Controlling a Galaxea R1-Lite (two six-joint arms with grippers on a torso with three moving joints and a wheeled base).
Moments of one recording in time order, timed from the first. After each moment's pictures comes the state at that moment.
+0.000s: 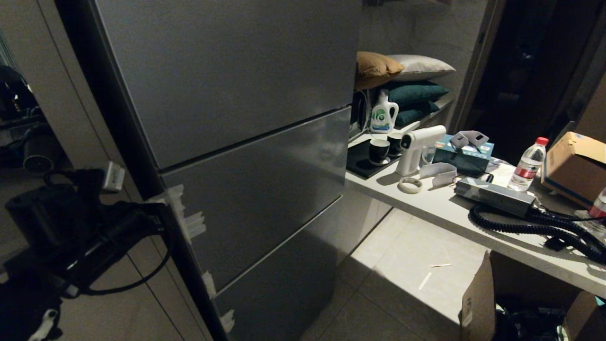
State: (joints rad) left arm -0.09 1.69 -0.43 -1.18 0.02 0.00; right arm 0.00 0.00 0.00 -0.08 -0.01 0.03
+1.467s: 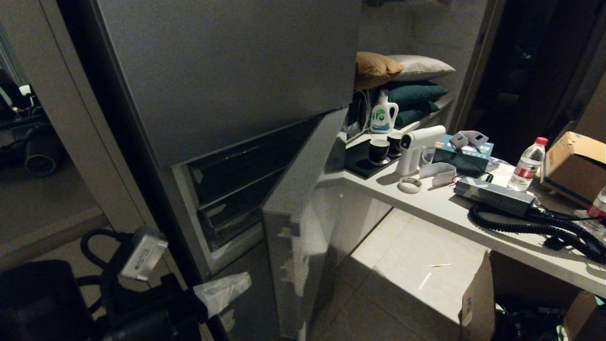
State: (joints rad) left arm -0.54 1.46 -0.13 -1.18 -0.31 -0.19; right arm 0.00 0.00 0.00 -0.08 -0.01 0.02
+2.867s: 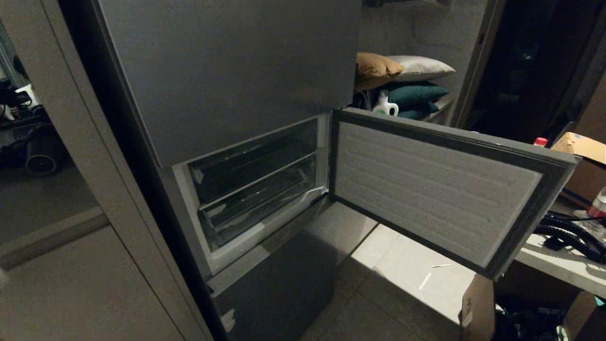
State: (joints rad) left arm -0.10 0.62 -0.18 -0.47 0.37 -0.05; right arm 0.00 0.00 0.00 -0.08 -0.01 0.02
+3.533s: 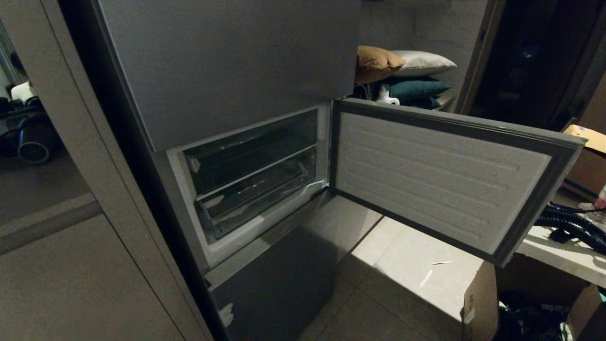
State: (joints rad) left arm -0.03 0.20 -0.05 0.07 0.02 0.06; right arm 0.00 0.00 0.00 -0.08 -0.01 0.02
